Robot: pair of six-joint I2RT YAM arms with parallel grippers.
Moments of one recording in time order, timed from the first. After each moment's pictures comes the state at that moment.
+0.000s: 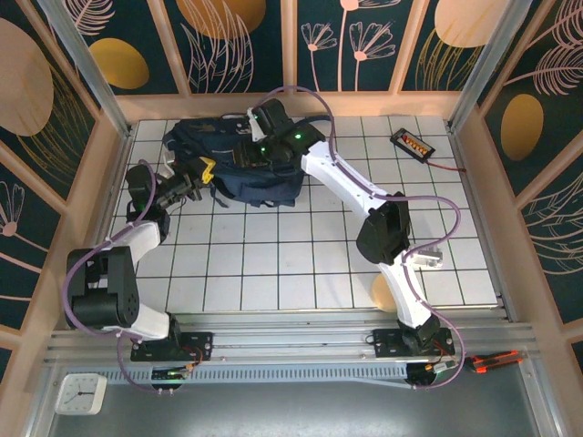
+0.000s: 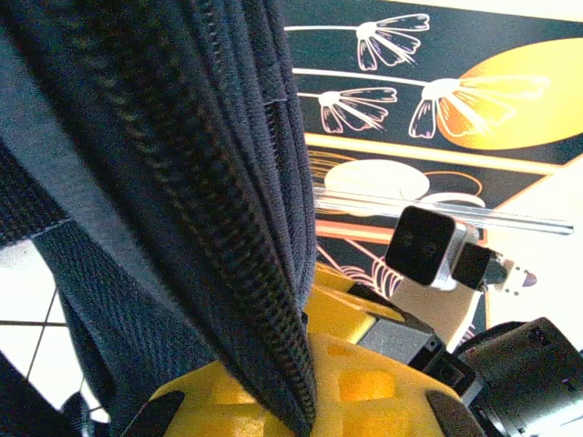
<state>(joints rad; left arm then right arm) 0.05 1.48 0.70 0.73 0.88 -1.65 0.76 2.26 2.32 -0.81 -0.23 0.44</state>
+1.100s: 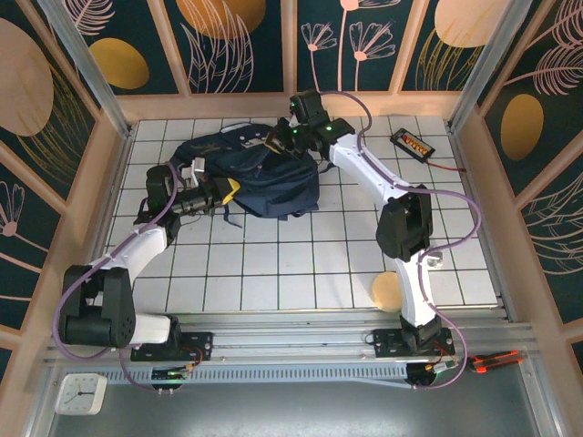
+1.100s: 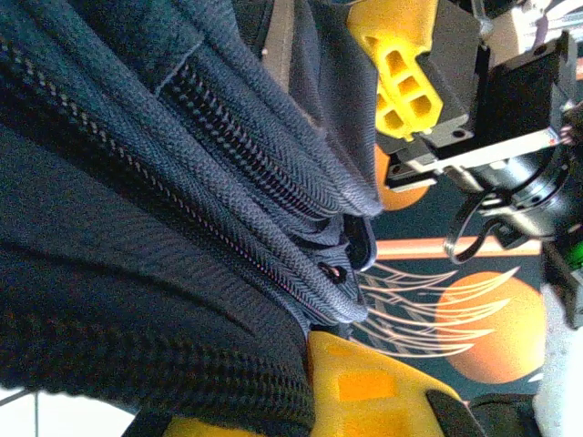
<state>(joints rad) -0.09 1.36 0.72 0.28 0.95 -1.09 0.58 2.15 2.09 -0.62 -0.37 0.97</state>
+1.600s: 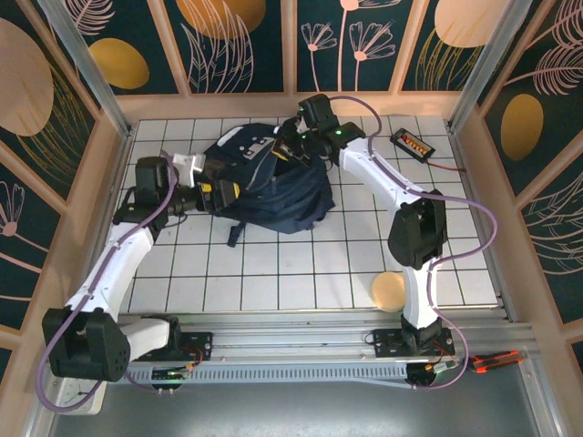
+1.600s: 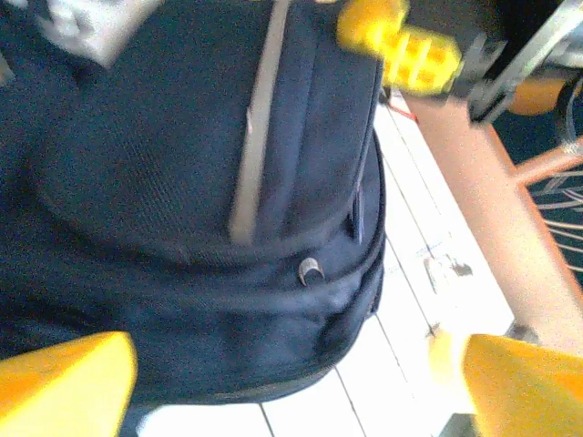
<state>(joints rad) -0.10 1.18 0.96 -0.37 0.70 -0.29 0.57 2.02 1.95 -0.64 -0.41 0.96</state>
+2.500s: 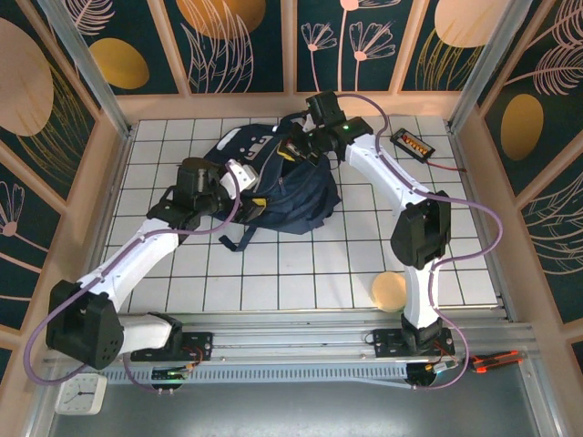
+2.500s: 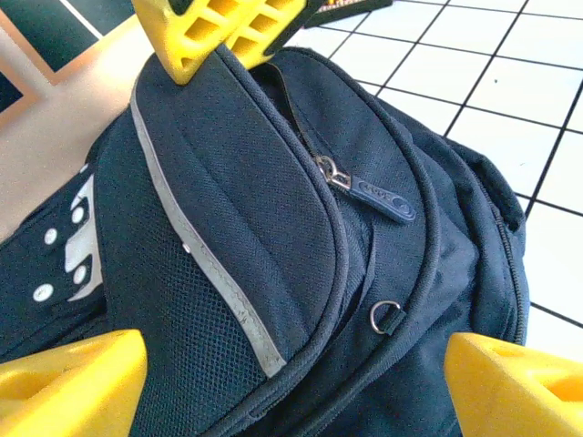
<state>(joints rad) -0.39 1.29 0.93 -0.17 0.41 0.44 0.54 2.01 1.98 -0.74 -0.46 0.91</state>
